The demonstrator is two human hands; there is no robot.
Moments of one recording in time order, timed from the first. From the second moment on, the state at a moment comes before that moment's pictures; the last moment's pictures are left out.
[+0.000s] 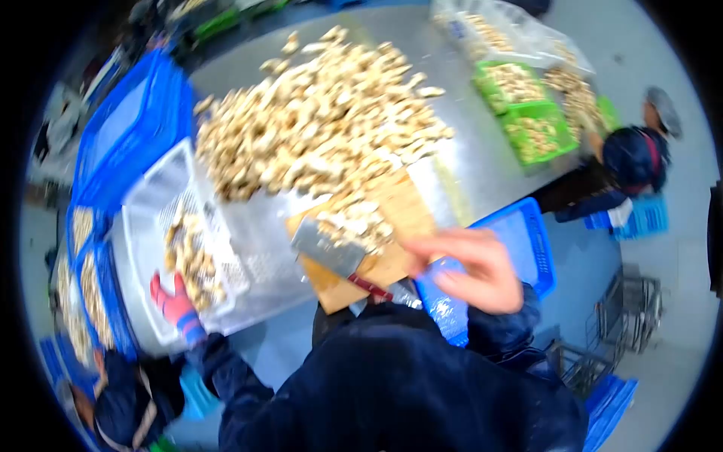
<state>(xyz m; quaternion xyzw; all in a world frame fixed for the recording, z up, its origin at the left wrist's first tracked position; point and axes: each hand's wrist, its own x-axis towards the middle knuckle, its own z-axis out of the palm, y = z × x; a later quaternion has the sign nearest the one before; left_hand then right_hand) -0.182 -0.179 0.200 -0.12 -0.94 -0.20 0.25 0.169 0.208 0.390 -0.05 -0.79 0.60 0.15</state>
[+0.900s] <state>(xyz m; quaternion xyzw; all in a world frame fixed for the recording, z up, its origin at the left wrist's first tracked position) -0.208 -0.116 0.206 -0.10 -0.91 -0.36 0.15 0.349 0.144 0.558 0.21 -0.77 0.53 0.27</state>
